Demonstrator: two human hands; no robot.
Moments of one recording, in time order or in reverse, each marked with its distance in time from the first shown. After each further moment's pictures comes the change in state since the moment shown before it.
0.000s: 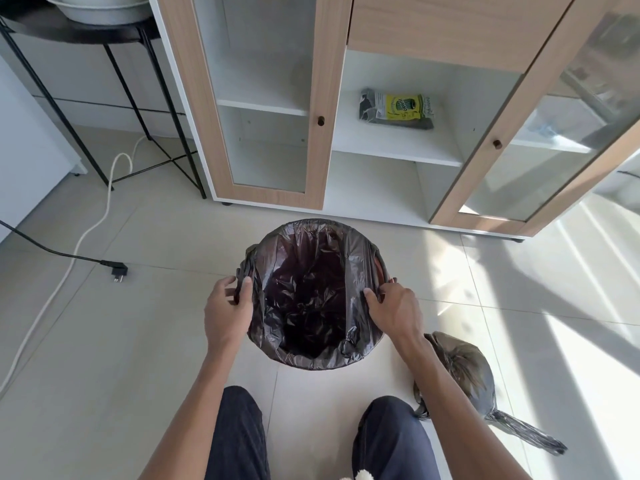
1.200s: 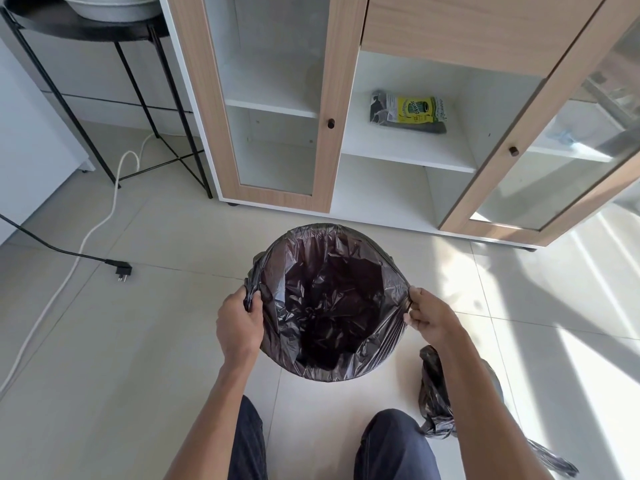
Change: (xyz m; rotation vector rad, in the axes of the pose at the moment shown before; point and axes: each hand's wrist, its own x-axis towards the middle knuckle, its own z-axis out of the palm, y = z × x) left_hand 0.006 -0.009 0.024 0.252 0.126 0.180; right_hand 0.053 0.039 -0.016 1.016 -0.289 0.589
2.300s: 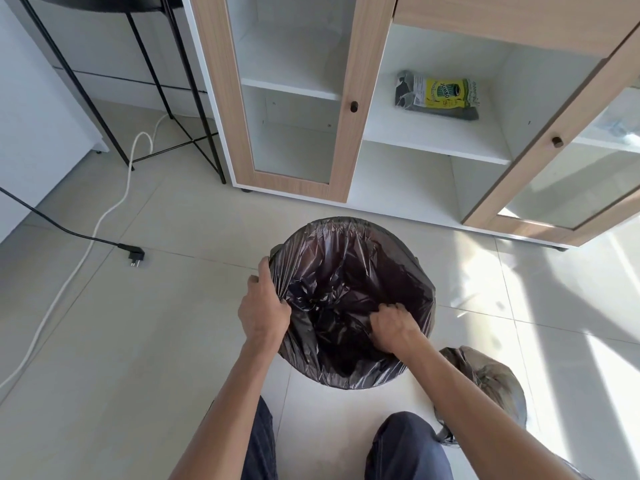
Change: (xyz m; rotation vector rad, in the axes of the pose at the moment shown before) left_hand 0.009 0.031 0.001 0.315 -0.226 -0.028; right_hand 0.022 0.052 0.078 -2.171 -0.209 -0.582
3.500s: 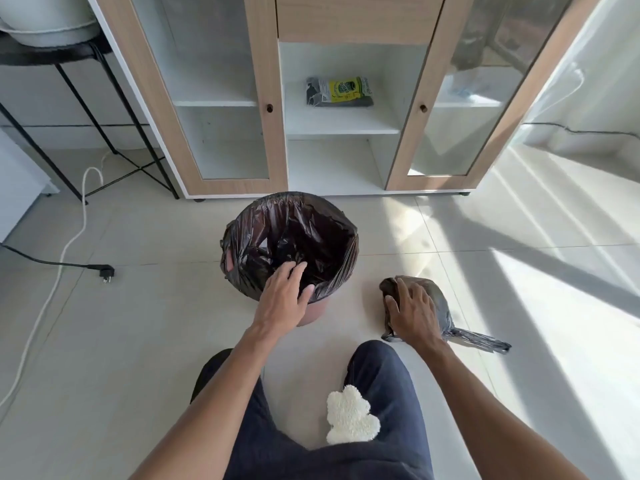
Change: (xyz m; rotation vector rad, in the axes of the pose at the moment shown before) left_hand -0.134 0.017 0.009 0.033 -0.125 0.782; right_hand -0.194 0.026 0.121 0.844 0.460 0.542
